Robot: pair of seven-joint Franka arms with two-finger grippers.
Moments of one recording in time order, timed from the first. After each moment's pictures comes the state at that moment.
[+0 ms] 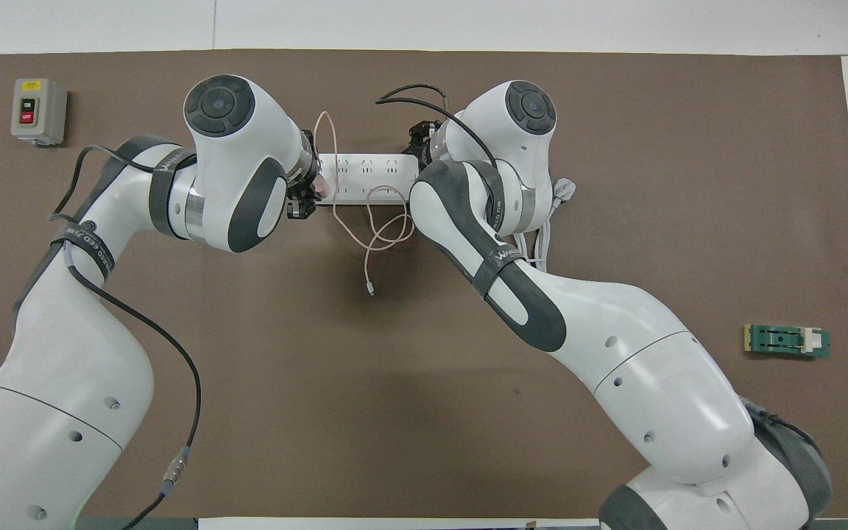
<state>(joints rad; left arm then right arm) -0.36 0.55 -0.05 -1.51 -0.02 2.11 -1.84 0.41 0.91 0.05 -1.15 0.46 2.24 1.69</state>
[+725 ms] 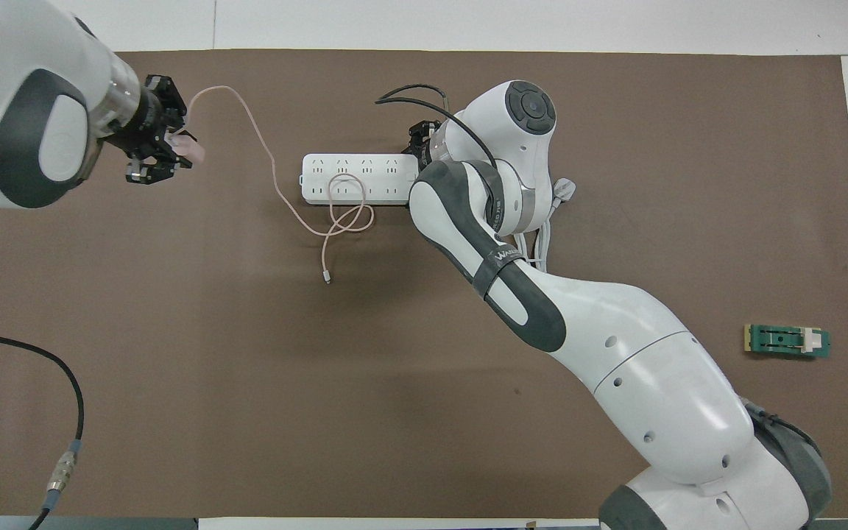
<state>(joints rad) -0.07 0.36 -0.03 -1.41 -0.07 1.78 -1.37 0.41 0.91 0.05 -1.14 0.46 2.22 1.68</state>
